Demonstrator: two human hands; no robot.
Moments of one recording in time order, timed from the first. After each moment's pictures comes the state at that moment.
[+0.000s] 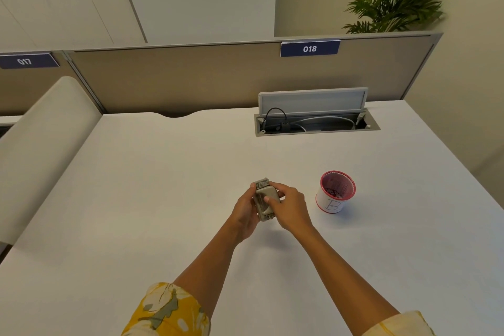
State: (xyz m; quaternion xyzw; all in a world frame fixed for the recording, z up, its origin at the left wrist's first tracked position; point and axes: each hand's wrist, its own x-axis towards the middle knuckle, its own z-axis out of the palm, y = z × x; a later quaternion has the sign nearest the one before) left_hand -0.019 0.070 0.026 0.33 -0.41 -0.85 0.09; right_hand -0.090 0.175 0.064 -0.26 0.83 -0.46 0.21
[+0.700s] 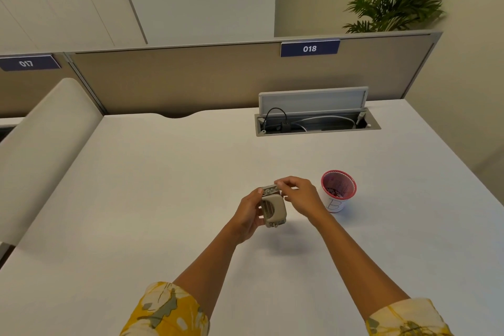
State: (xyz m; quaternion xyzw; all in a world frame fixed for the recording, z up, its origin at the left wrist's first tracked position) left_hand -0.017 0.068 0.018 0.30 -0.51 -0.80 0.05; right_hand -0.134 0.180 0.062 -0.24 0.80 -0.48 0.25
